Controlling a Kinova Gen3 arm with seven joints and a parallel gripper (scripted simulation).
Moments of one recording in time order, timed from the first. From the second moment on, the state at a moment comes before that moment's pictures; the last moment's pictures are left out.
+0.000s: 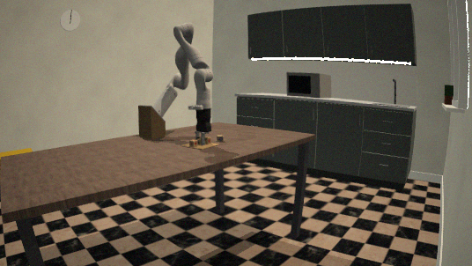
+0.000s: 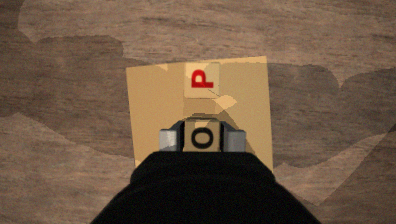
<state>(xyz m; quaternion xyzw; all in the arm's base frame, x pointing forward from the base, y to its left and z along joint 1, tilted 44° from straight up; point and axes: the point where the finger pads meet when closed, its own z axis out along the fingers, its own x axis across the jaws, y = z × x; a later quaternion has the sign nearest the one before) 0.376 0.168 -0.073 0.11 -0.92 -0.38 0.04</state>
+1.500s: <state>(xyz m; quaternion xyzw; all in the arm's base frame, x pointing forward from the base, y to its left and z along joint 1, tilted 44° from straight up) 0.384 0.119 -0.016 0.12 -0.92 -0.38 0.05</state>
